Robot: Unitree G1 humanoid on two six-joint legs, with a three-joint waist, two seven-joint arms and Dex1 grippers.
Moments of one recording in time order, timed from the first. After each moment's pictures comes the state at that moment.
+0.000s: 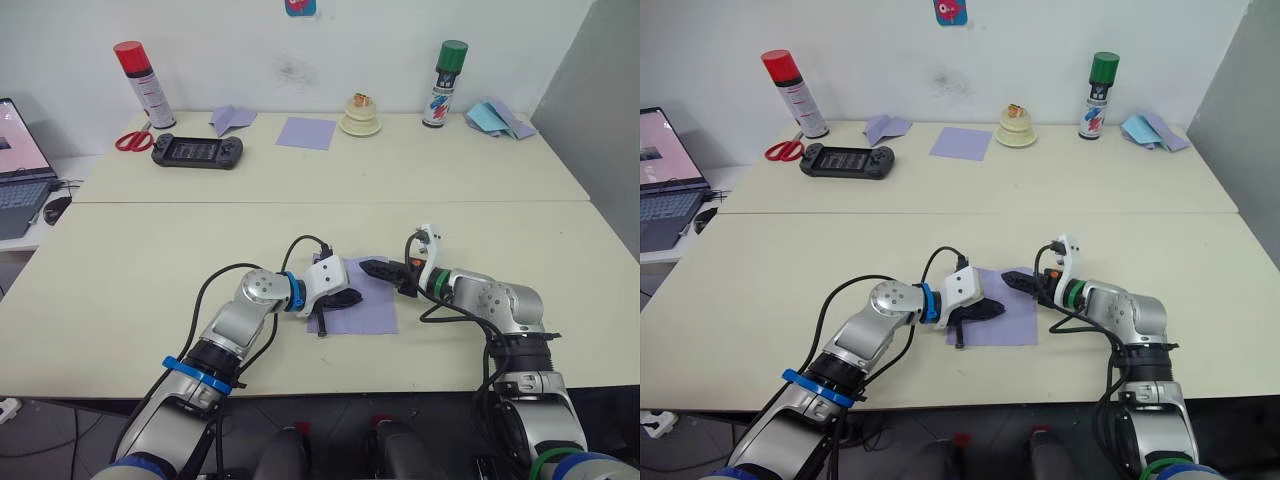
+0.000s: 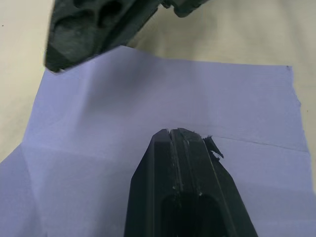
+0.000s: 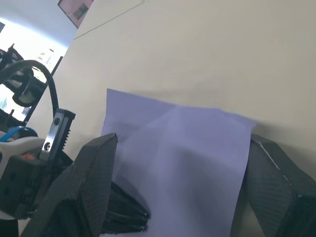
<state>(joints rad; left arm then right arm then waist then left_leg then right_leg) -0.55 0.39 -0.37 0.27 -0.02 0.17 -1.01 -0.59 -0.21 -0.14 0.24 0.53 0.98 0.61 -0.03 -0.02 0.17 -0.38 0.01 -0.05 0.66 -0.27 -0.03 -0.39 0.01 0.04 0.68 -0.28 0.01</state>
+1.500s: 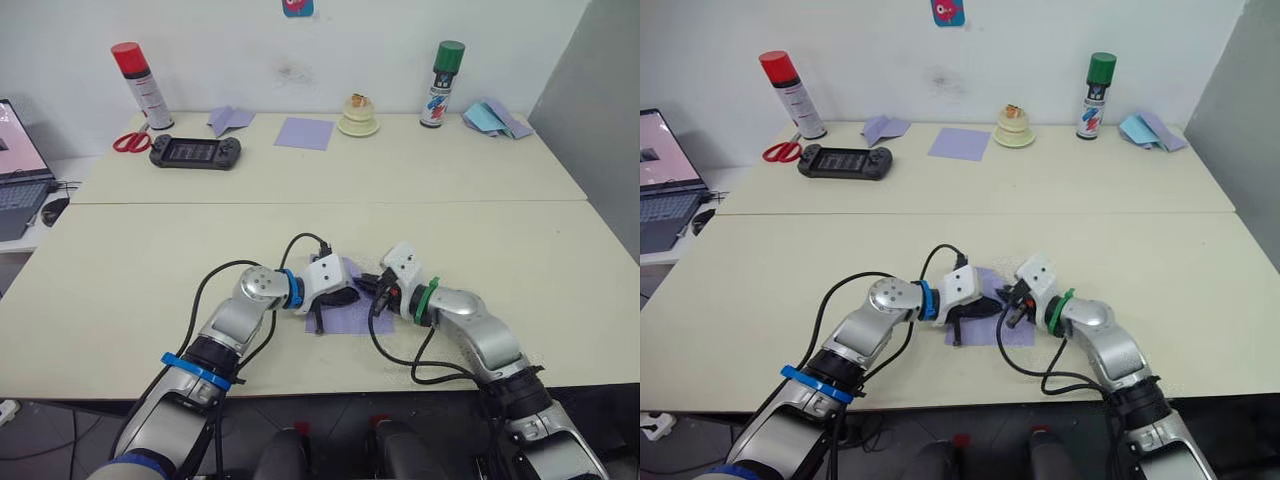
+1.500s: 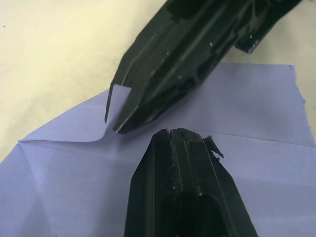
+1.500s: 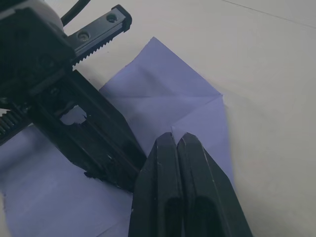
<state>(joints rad) -0.58 0.39 -0.35 0.31 -0.03 0.18 -1.02 -0.38 -0.30 0.29 0.02 0.12 0.37 0.62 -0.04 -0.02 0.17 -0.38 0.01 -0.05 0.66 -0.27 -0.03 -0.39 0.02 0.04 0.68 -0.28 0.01</state>
